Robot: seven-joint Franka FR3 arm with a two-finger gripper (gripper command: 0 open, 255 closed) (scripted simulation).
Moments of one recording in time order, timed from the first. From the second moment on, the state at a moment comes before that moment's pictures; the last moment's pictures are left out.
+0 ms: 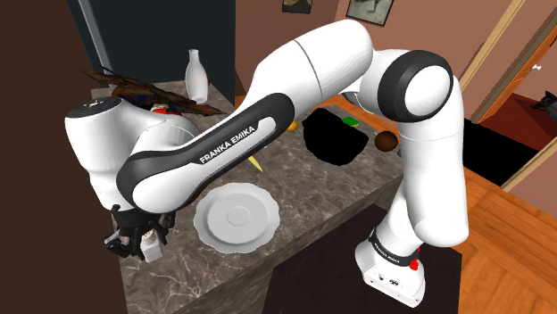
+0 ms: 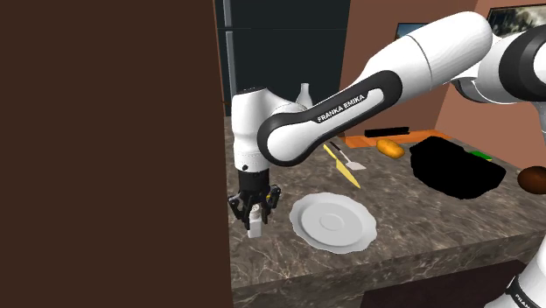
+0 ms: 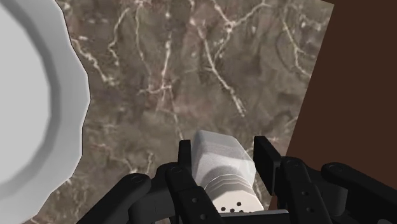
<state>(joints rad) 0.30 0.51 0.56 -1.67 -0.20 2.07 0.93</state>
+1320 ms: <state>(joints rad) 0.29 0.43 0.59 -1.55 -0.15 1.89 0.91</state>
